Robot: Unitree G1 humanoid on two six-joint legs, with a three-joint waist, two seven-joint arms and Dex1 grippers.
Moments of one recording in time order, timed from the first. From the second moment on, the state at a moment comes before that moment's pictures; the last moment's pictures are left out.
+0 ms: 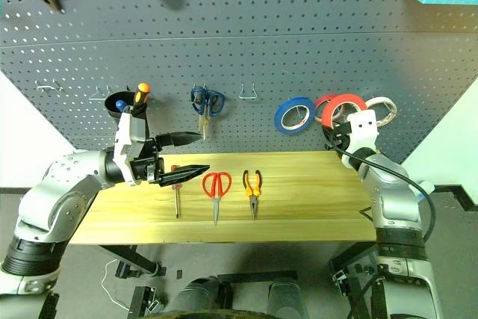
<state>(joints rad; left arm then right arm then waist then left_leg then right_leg) -0.27 0.64 0.03 -0.37 -0.62 0.45 -1.01 -0.36 -0.49 -0.21 0.23 0.25 0.29 0.48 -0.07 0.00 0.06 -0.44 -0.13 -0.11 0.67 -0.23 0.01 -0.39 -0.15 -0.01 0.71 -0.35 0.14</state>
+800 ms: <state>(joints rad) -0.24 0.67 0.06 -0.41 -0.65 0.49 -0.98 -0.49 -0.46 -0.17 0.48 0.20 0.19 0.47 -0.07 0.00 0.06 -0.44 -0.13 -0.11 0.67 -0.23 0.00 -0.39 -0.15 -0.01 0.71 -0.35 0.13</state>
